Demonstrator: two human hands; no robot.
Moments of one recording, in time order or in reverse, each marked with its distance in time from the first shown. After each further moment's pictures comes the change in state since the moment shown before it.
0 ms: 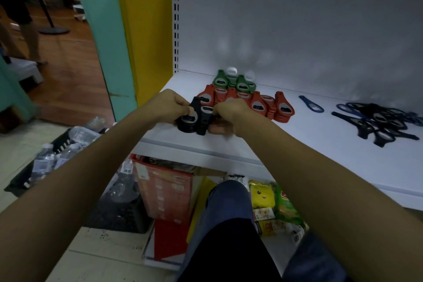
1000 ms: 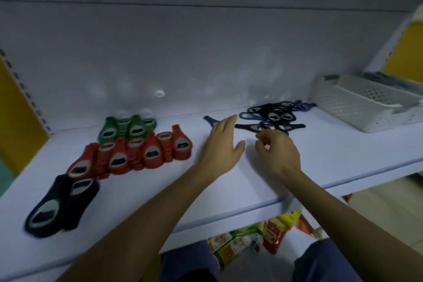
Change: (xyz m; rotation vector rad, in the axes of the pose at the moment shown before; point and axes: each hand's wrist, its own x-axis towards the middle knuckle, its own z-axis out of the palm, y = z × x) left_hand 0.043 0.176 0.272 0.159 -0.120 0.713; right_hand -0.008 0.108 -0.282 -0.644 0.828 -0.320
